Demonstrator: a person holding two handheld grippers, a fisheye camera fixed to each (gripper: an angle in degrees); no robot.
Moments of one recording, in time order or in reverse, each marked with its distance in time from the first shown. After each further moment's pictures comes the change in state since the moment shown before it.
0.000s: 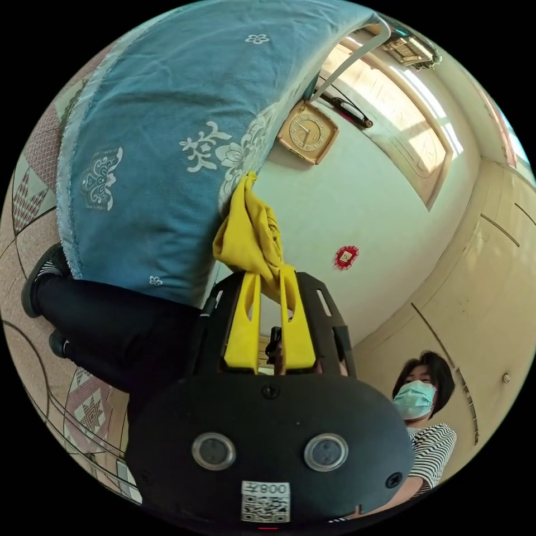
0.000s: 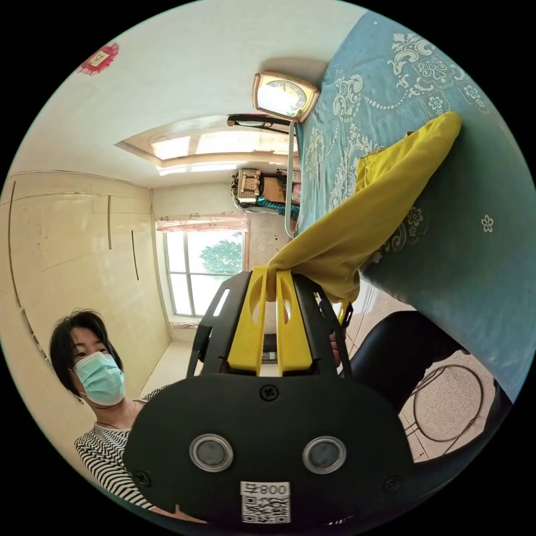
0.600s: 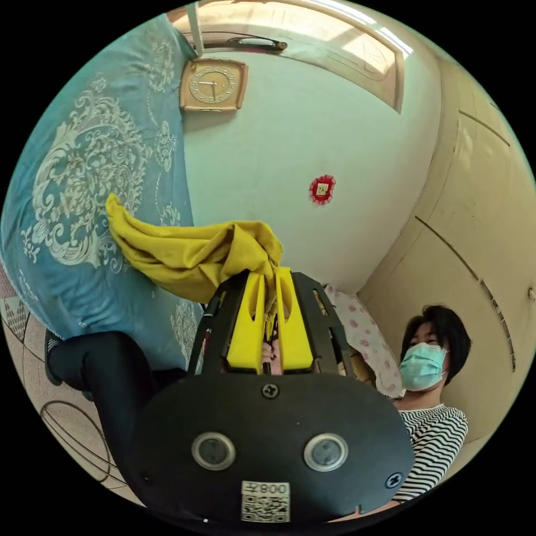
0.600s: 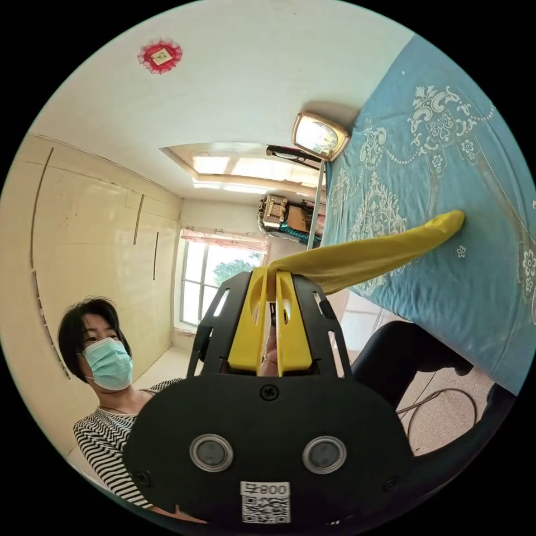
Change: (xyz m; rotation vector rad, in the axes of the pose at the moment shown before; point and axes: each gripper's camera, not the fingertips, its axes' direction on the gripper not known) left arm 0.199 0.061 0.108 -0.254 -0.061 0.375; right arm 0.038 0.091 -0.184 0.147 -0.067 -0.137
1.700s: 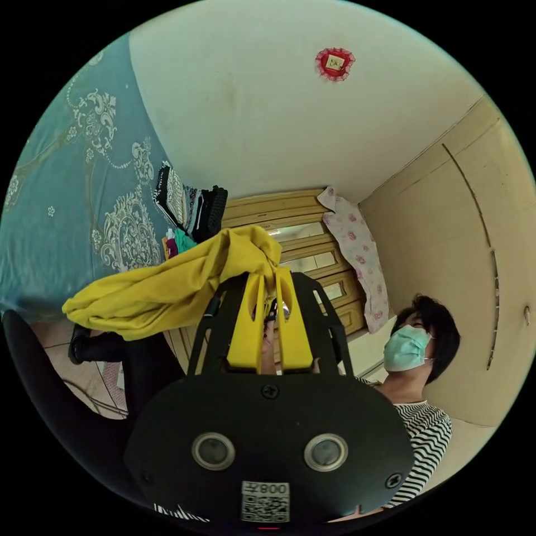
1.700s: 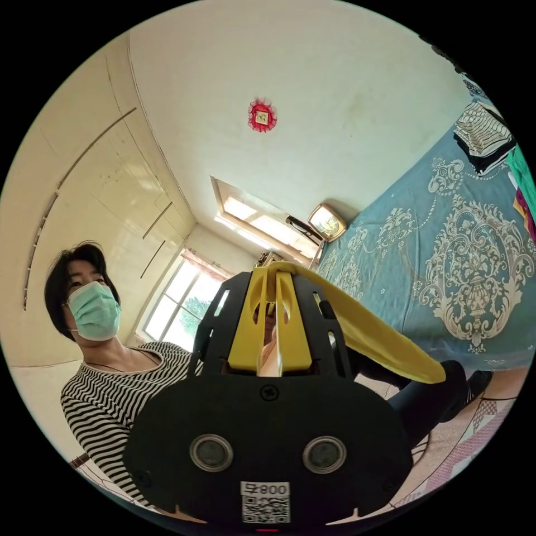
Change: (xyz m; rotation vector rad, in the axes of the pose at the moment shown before) left arm 0.161 0.036 0.386 -0.596 0.052 -0.008; right arm 0.092 0.247 -0.421 0.350 0.133 -0.336
